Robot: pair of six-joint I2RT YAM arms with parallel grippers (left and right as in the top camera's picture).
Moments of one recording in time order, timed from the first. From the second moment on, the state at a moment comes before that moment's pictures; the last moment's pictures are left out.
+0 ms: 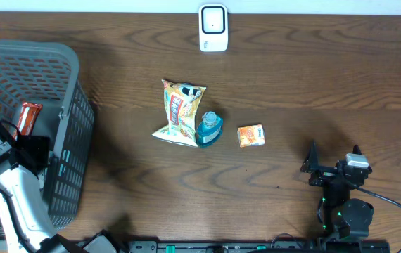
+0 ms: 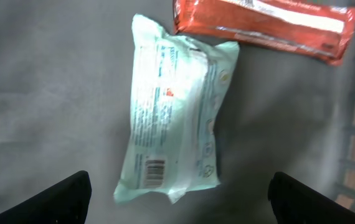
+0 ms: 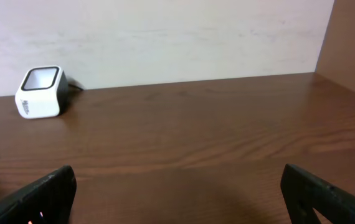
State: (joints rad) left arm 0.69 1.29 0.86 -0.70 -0.01 -0.86; right arm -0.04 0.01 0.01 -0.06 0.08 0.06
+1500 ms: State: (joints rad) left arm 0.70 1.50 0.97 -0.65 0.06 -0.82; right arm -0.04 0.01 0.01 -0.06 0.08 0.06
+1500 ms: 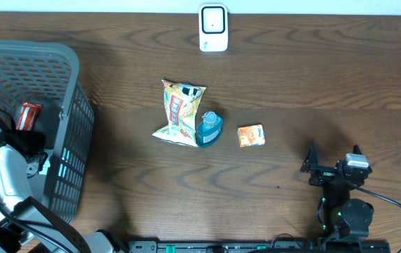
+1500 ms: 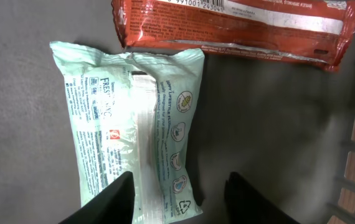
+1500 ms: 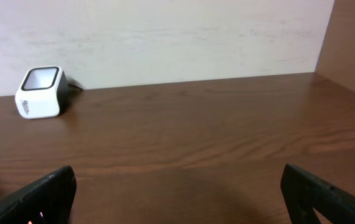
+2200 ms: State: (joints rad) left arm 0.70 1.58 0.97 -0.67 0.07 -0.80; right arm -0.04 0.01 0.01 -0.06 0.08 0.06
